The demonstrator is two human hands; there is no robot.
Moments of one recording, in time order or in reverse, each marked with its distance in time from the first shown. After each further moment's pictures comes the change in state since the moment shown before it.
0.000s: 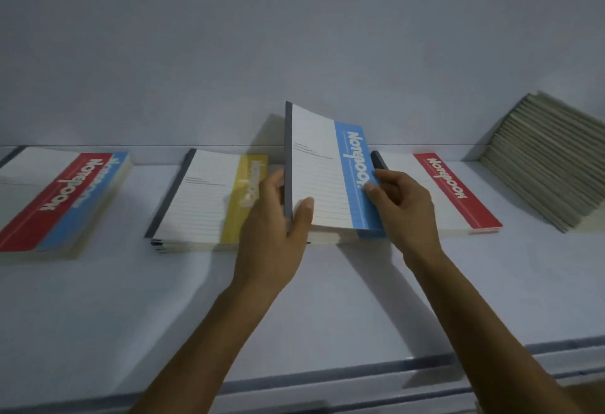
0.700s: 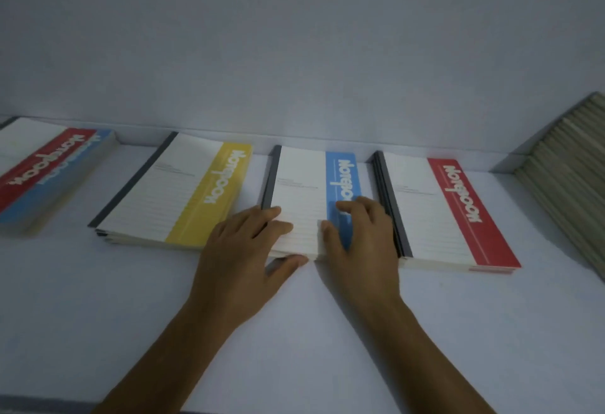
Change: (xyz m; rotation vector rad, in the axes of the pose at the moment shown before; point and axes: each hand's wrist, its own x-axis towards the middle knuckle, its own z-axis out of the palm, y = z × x) left_hand -0.010 -0.021 0.038 0.743 -0.093 0.227; right_hand 0.000 0.049 0.013 -0.256 -0.174 -0.250
